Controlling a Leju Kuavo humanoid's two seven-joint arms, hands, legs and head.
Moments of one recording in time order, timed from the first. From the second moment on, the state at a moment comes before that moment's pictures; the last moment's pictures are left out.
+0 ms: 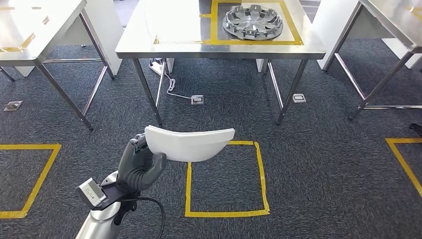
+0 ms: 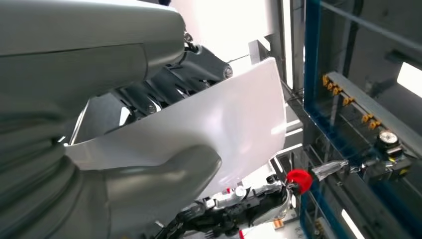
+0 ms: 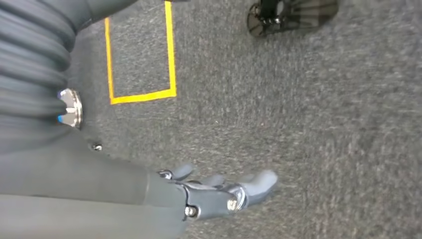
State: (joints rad) left arm -0.16 -0.06 -0.26 -1.50 -0.08 -0.25 -0.70; right arm -0.12 -0.07 1.11 -0.14 -0.87 -0.33 0.01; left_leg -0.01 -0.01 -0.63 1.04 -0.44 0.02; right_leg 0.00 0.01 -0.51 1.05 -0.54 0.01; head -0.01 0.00
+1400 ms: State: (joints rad) left arm -0.12 -0.03 -0.19 -1.68 -0.14 -0.16 -0.70; right arm -0.14 -0.07 1.16 -0.14 -0.90 -0.32 0.04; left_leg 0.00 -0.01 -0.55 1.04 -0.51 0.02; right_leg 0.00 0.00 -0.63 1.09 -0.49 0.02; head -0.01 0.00
